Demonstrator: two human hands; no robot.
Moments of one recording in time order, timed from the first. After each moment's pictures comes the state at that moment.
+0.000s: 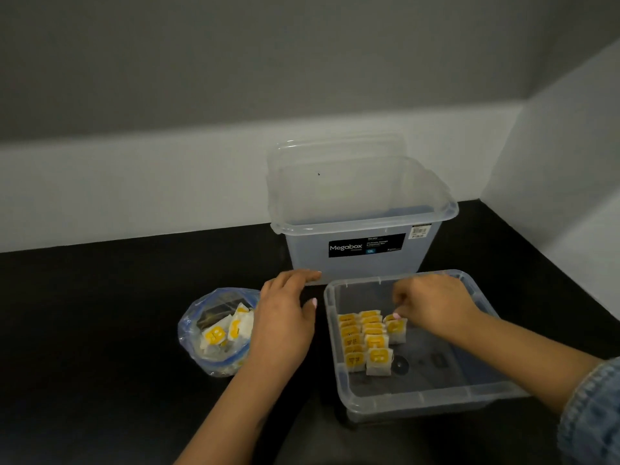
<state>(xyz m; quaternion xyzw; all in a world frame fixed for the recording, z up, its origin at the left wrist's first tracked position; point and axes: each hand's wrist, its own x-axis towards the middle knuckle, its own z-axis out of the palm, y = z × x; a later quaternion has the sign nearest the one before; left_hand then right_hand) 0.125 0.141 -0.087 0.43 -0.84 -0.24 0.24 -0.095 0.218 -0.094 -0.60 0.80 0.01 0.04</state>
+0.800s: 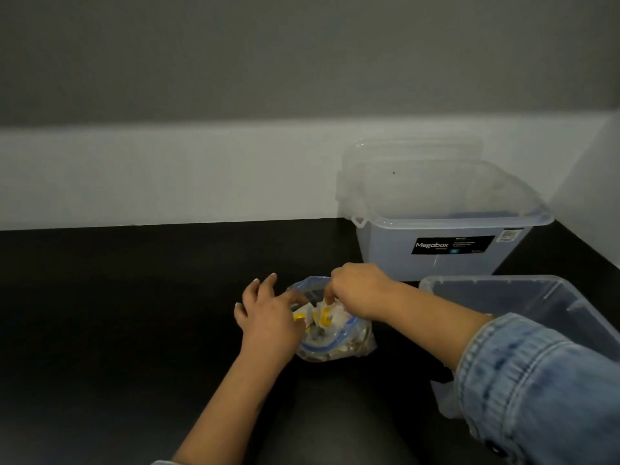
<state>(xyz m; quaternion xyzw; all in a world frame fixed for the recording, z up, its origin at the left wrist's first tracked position) 0.259 0.074 -0.105 0.57 -0.79 -0.20 0.06 0.099 0.082 -0.071 -0.76 0.62 0.18 0.08</state>
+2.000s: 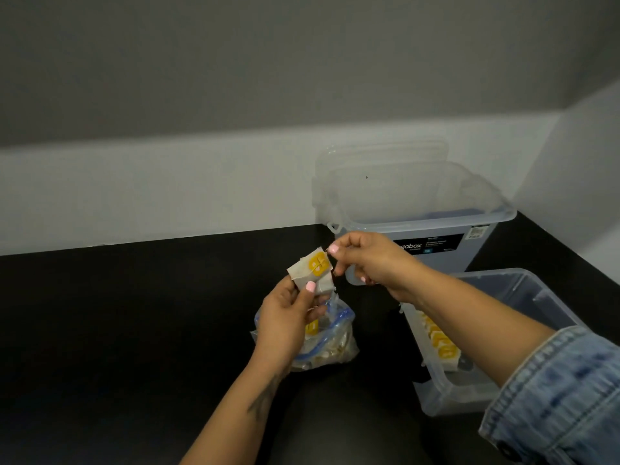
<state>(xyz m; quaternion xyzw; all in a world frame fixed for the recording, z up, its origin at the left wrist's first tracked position) 0.220 0.091 -0.090 0.38 -0.58 -0.63 0.36 0.065 0.115 -0.033 -0.45 0.69 -0.41 0.40</state>
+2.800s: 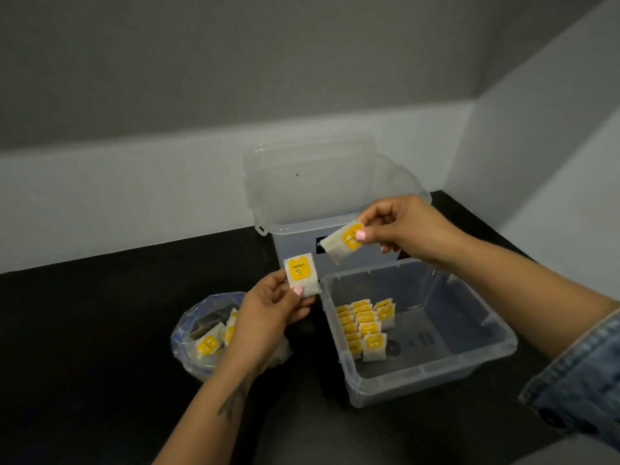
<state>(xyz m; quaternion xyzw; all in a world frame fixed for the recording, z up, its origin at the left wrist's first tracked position) 0.144 0.123 -0.086 0.32 -0.57 -0.70 0.30 -0.055 0.202 0.001 -0.48 0.69 -0.46 0.29</state>
